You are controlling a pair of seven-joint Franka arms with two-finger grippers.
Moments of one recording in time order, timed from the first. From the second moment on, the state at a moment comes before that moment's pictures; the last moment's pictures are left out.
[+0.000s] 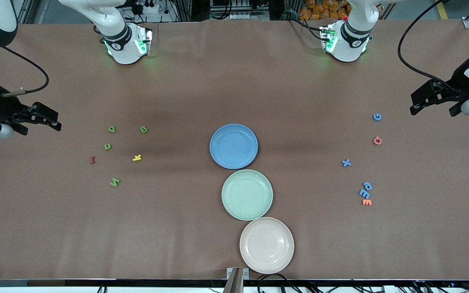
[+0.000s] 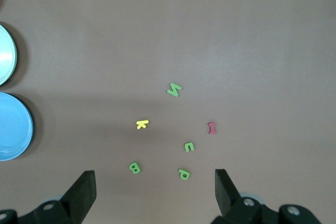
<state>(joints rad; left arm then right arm) 0.03 0.03 -0.15 -1.49 0.00 1.61 -0.08 0.01 0.05 0.00 -1.63 0.06 1.72 -0.09</state>
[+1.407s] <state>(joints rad) 0.05 0.20 -0.15 -1.53 0.00 1.62 -0.05 0.01 0.01 -0.02 -1.62 0.01 1.69 -0.09</state>
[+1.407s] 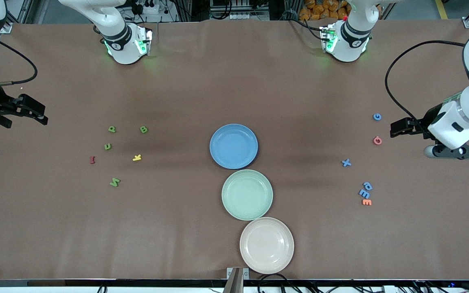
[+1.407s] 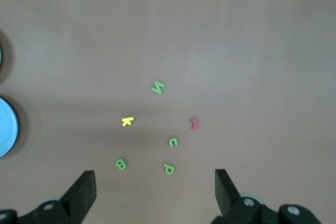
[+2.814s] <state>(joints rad) 0.10 0.46 -0.14 -1.70 0.11 2.16 -0.06 0.03 0.10 -0.01 -2.02 0.01 2.18 -0.11</state>
